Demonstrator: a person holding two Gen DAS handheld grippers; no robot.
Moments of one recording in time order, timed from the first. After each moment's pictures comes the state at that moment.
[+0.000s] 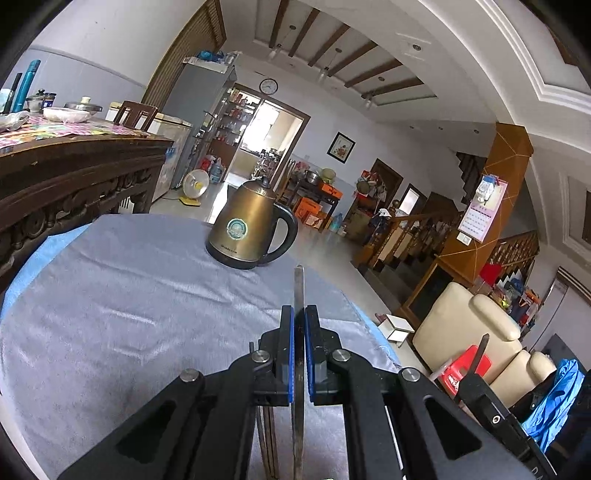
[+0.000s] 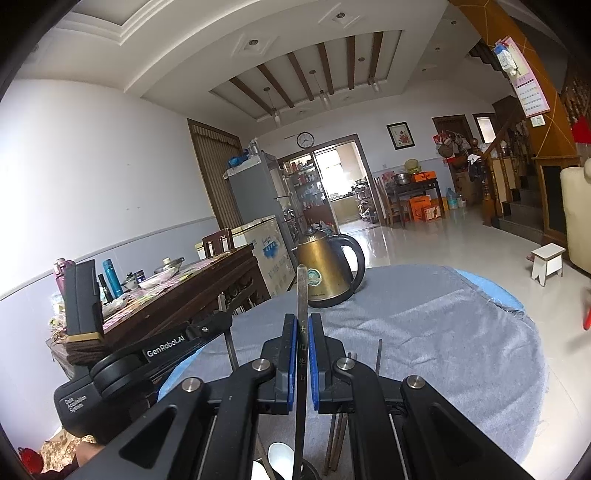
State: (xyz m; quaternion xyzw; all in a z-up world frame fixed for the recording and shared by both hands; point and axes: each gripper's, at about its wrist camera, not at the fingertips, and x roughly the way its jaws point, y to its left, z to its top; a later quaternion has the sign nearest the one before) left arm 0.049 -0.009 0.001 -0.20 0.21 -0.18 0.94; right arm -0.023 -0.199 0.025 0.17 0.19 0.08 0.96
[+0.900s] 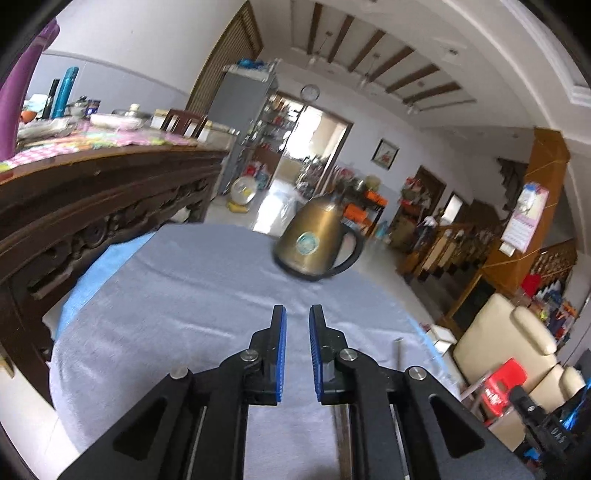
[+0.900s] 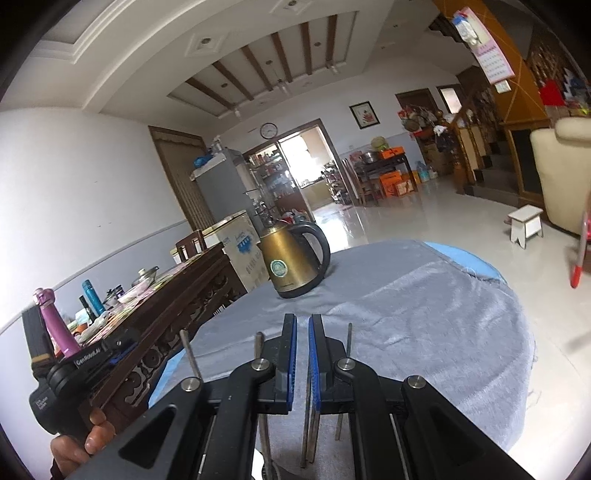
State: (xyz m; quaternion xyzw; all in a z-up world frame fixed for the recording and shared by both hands) left arm 0.057 0.063 -0.005 -0.20 0.23 -0.08 0.95; right arm -0.010 -0.246 0.005 0.23 0.23 0.03 0.94
